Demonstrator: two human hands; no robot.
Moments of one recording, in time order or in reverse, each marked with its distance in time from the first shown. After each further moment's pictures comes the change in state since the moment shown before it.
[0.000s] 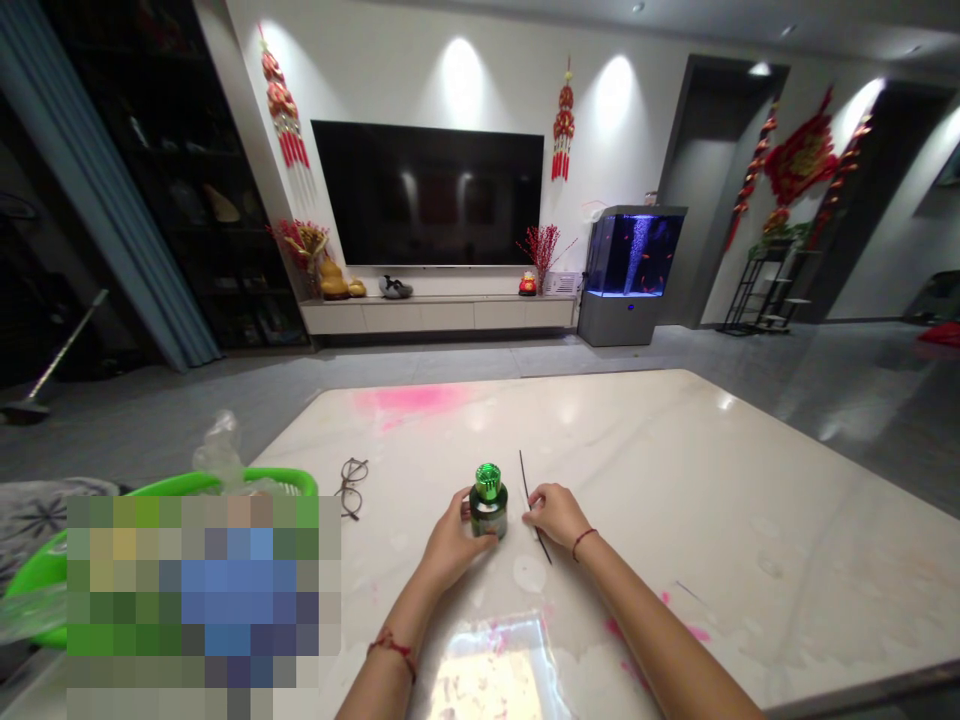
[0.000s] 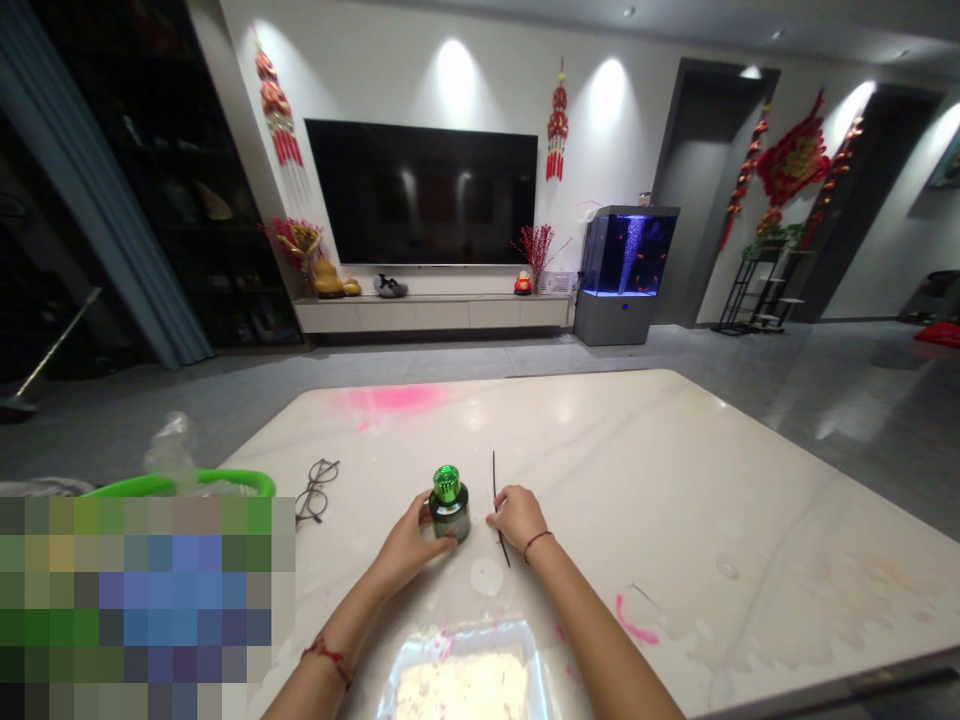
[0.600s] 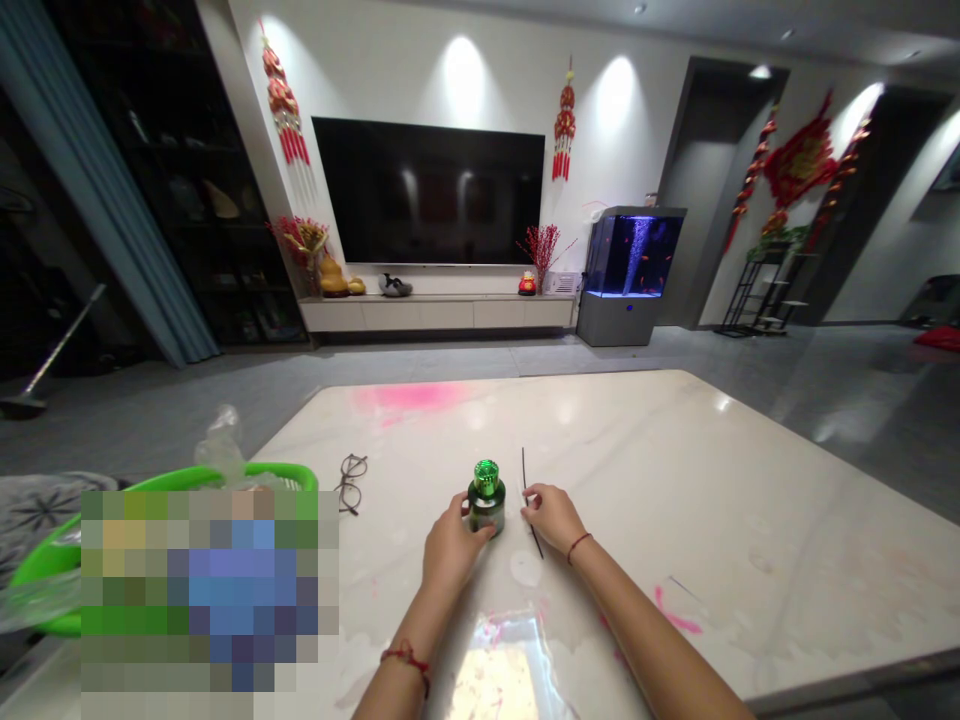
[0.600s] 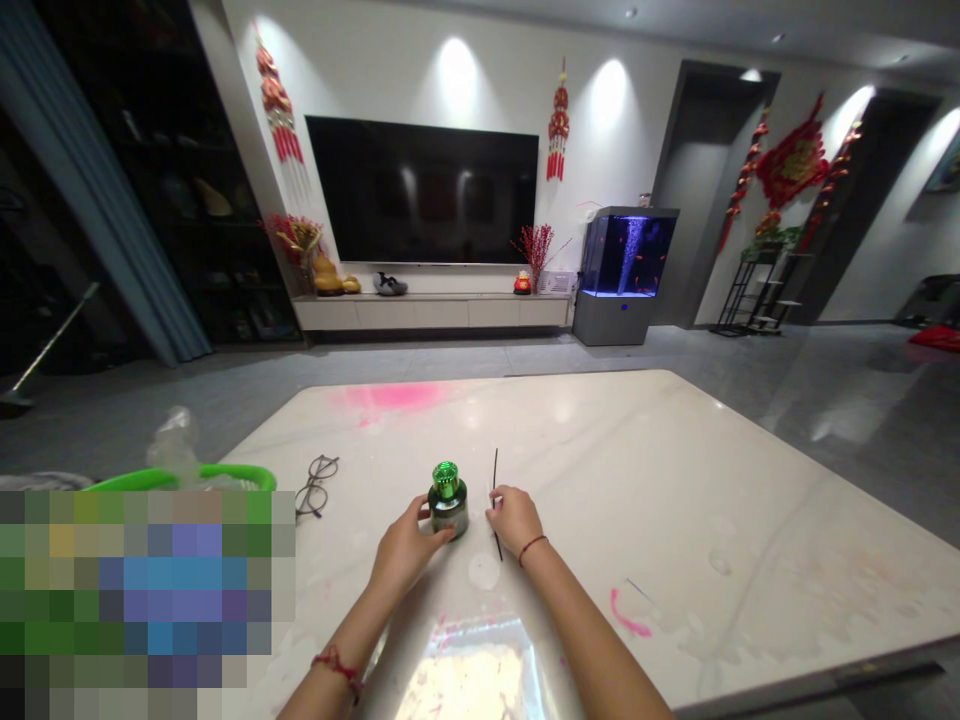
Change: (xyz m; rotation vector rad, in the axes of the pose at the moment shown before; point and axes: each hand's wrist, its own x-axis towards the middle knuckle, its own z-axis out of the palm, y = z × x) left_hand -0.016 0.025 0.006 0.454 0.087 -0.131; right_hand -0.007 0.000 0.005 0.011 0.073 -0.053
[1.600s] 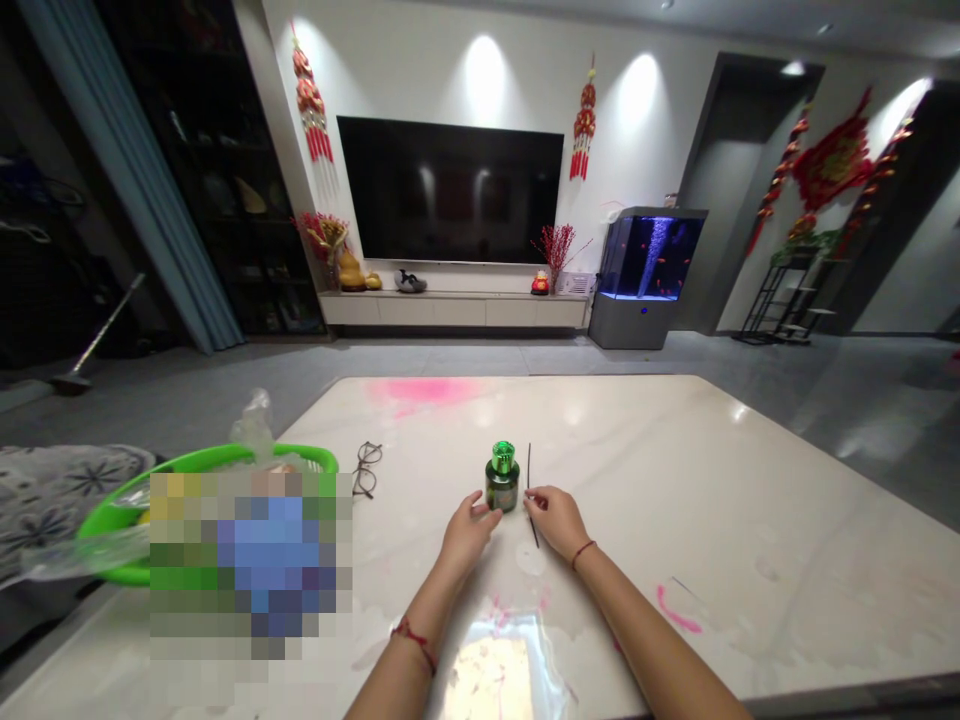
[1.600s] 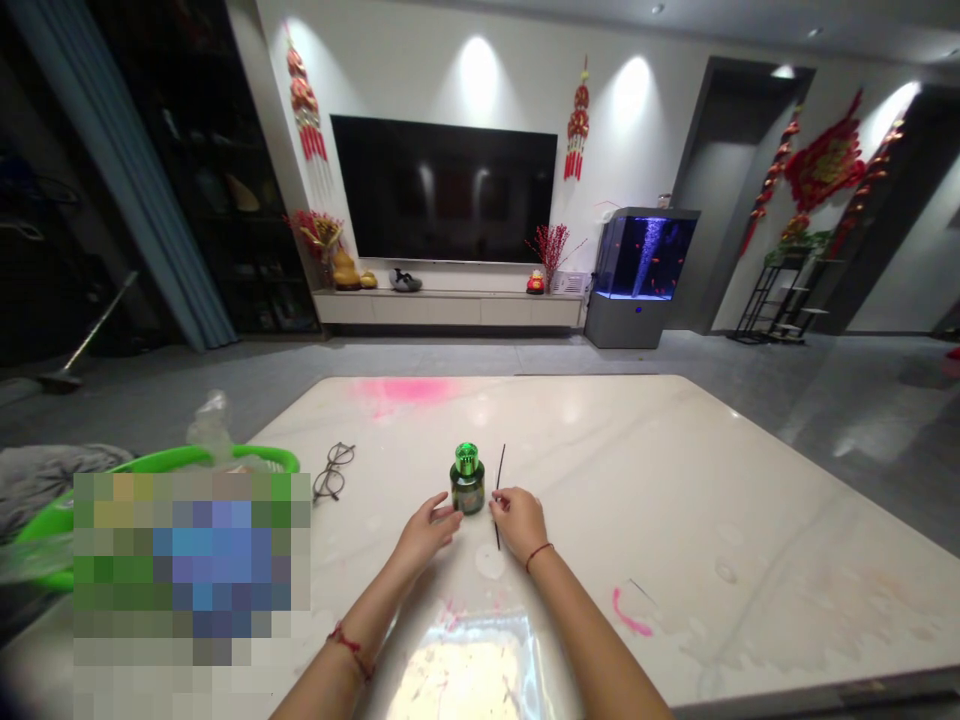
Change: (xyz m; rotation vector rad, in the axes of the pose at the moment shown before) left_hand 0.001 -0.012 0.024 -0.659 -0.095 -0.258; right_hand -0.009 0.007 0.012 0.048 0.040 -0.086
